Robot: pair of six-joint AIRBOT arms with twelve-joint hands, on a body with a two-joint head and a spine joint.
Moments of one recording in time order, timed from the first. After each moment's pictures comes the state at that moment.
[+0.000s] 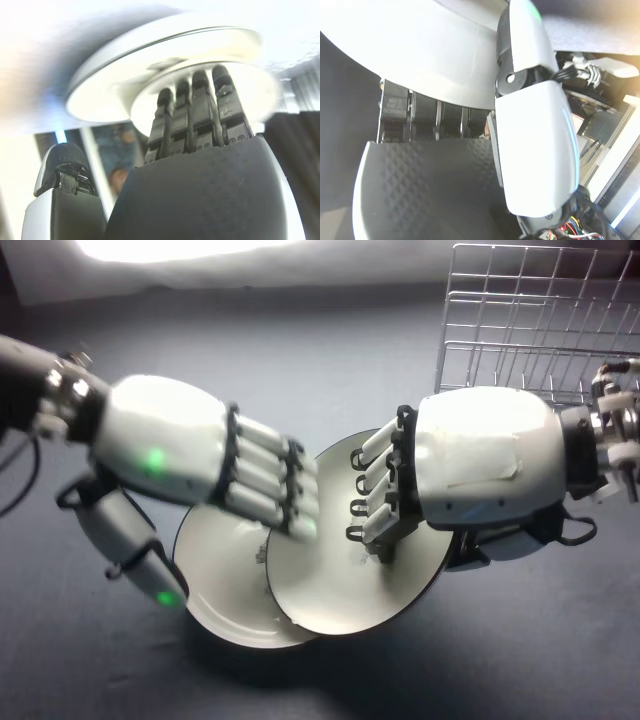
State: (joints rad) left arm 0.39 -1.29 1.82 1.67 -1.21 -0.11; right arm -0.46 -1.18 1.26 -1.10 0.71 -0.30
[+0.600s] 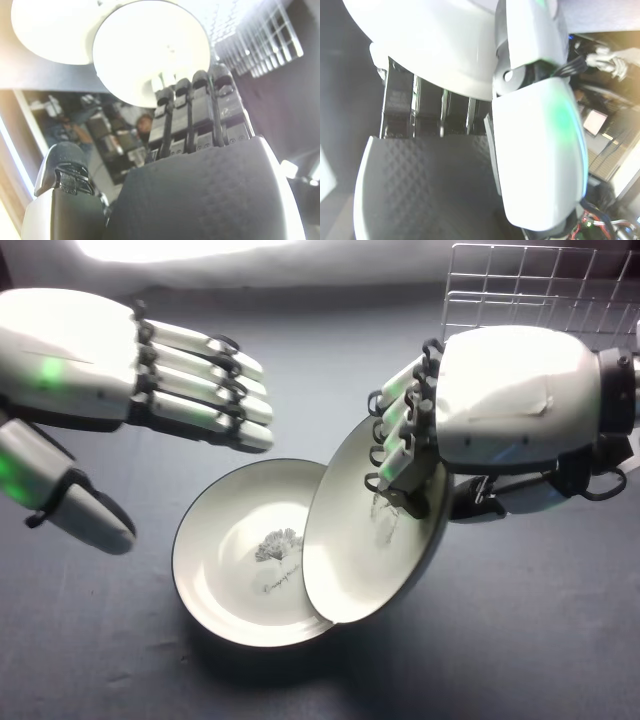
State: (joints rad) left arm 0.26 -1.00 1.57 1.62 -1.13 -0.27; right arm -0.39 -1.09 1.18 -0.95 0.73 -0.29
